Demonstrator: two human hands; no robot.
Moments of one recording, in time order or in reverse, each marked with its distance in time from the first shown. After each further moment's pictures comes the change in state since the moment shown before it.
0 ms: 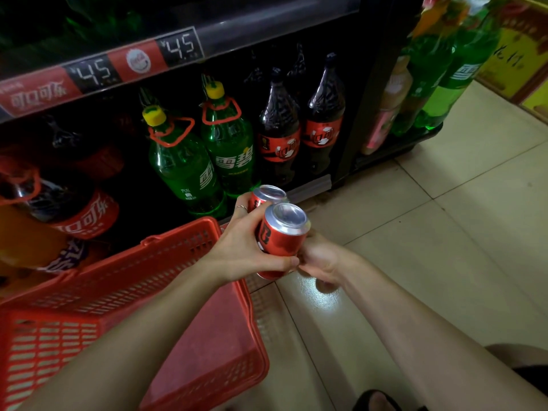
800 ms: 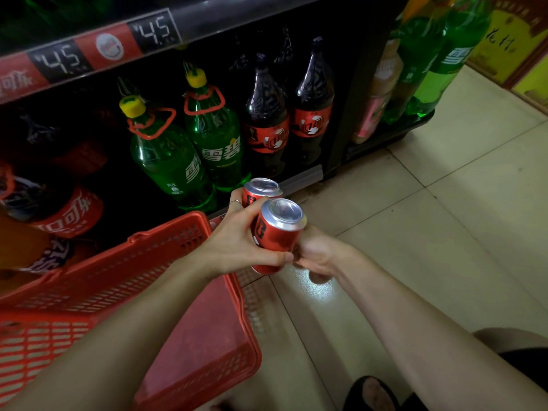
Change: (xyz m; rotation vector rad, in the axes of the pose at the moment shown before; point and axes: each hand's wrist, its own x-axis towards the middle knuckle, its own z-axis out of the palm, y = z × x) left_hand 0.008 0.000 0.006 0.015 -0.107 -0.026; right_hand -0.004 0.001 -0.010 -0.036 -0.014 0.057
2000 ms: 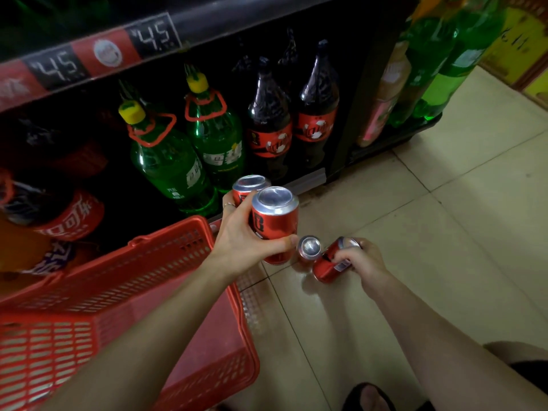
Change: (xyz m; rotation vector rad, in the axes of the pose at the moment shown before) left_hand 0.009 0.013 0.014 -0.136 0.300 -0.077; right_hand -0.025 0.065 -0.100 0.035 0.825 0.181
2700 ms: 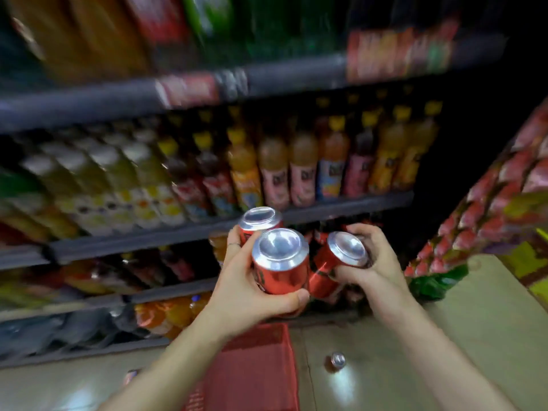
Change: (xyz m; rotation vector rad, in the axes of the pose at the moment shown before) left_hand -0.128 0.505 -0.367 -0.177 0.347 0.108; right_hand -0.503 -0.538 -0.008 -0.055 -0.500 -0.660
